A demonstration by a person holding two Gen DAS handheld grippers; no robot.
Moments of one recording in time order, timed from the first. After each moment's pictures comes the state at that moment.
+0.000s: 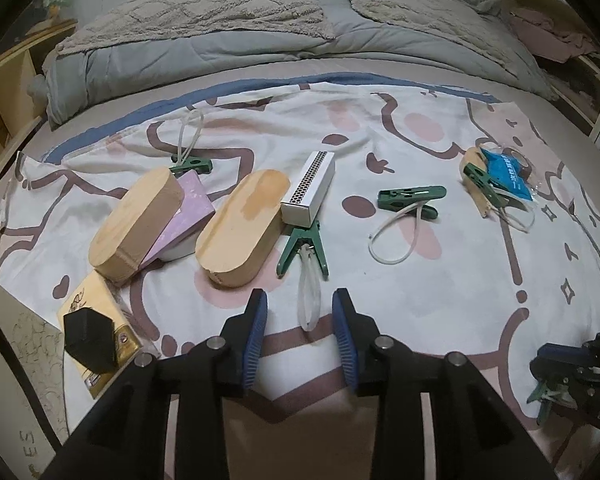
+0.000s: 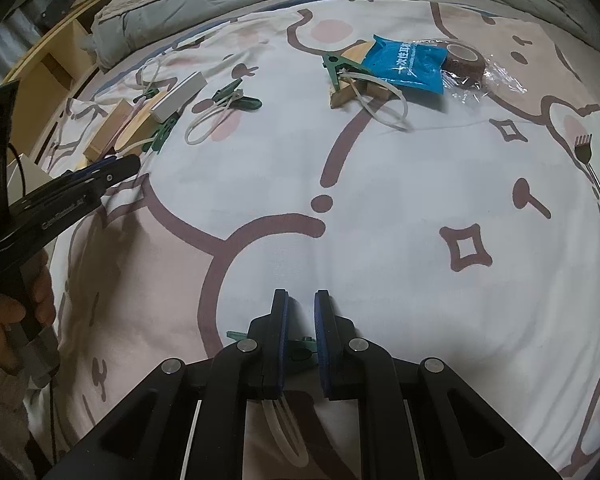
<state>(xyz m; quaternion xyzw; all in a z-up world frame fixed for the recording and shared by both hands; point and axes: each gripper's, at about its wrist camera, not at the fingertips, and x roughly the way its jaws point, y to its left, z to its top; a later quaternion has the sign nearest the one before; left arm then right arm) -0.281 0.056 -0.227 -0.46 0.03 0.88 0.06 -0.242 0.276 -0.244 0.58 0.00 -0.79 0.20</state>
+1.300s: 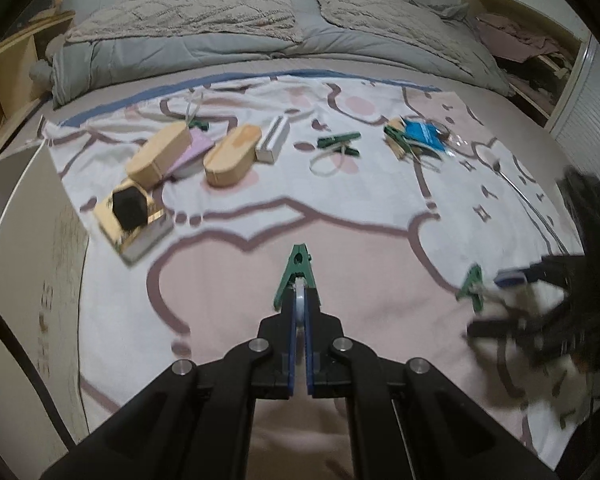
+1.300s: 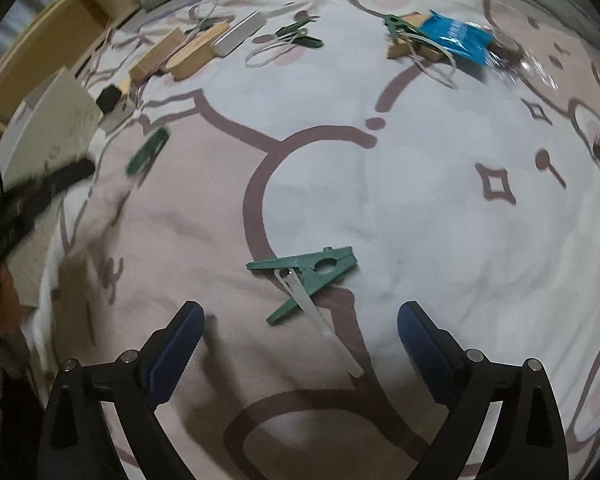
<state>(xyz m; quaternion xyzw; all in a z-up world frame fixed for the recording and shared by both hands) -0.158 0.043 -0.195 -0.47 0.00 0.88 0.12 -0.203 0.278 -0.240 0.61 0.05 -0.75 0.26</state>
